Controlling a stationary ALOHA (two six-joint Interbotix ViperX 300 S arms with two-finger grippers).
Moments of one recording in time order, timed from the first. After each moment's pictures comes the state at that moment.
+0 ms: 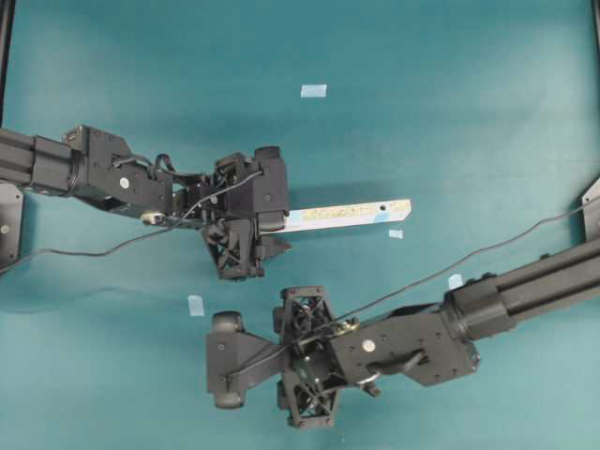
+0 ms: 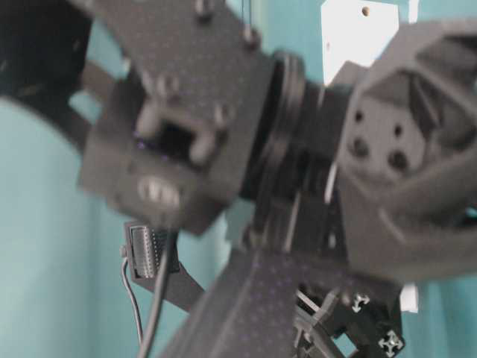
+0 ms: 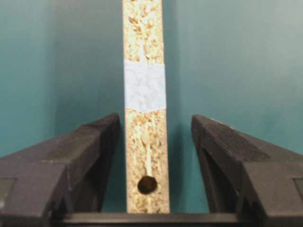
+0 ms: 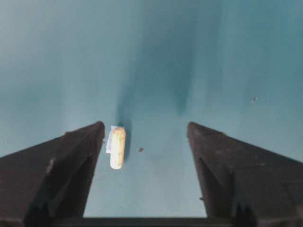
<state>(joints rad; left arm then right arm) 0.01 0.23 0.67 -0.07 -0.06 0.00 0.35 0.47 0.00 -0.14 0.66 0.56</state>
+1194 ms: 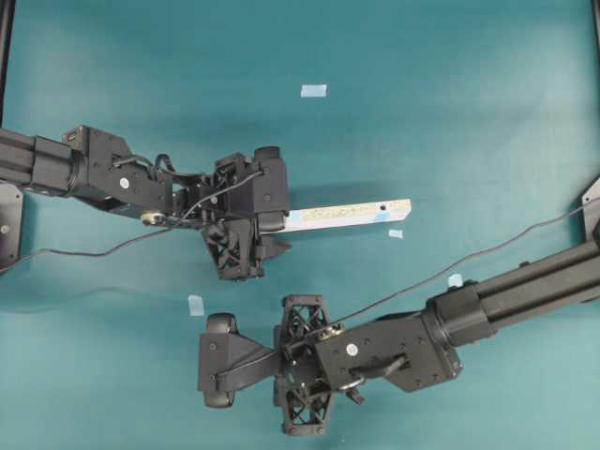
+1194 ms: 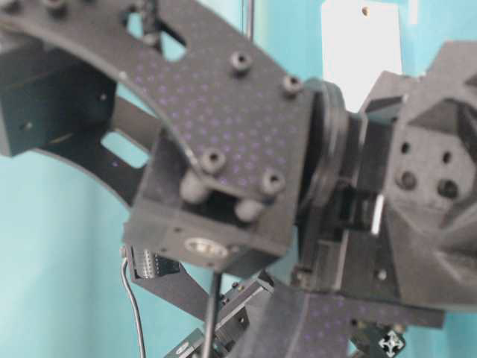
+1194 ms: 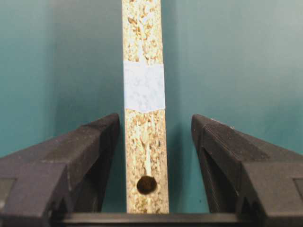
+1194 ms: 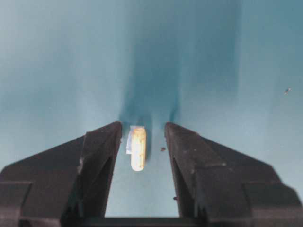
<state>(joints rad) 0.01 0.23 0.67 -0.07 -0.06 0.00 0.35 0.51 -0.05 -0.06 0.71 0.57</state>
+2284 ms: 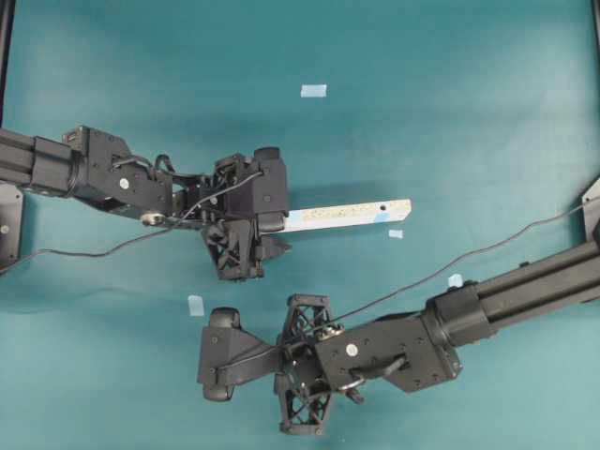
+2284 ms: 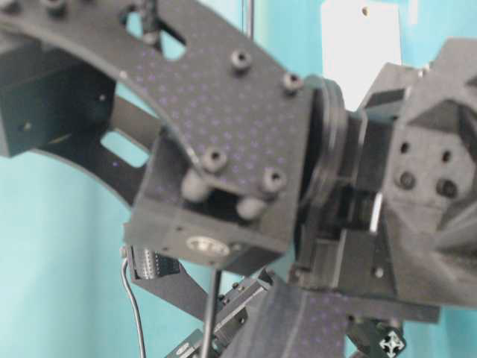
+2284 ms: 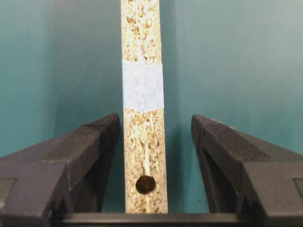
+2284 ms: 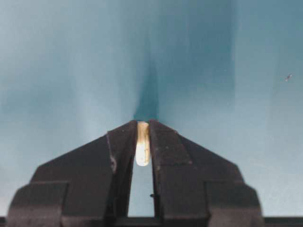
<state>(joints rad) 0.01 0.23 0.67 -0.07 -0.06 0.00 0.35 0.51 -0.05 -0.06 0.73 0.63</state>
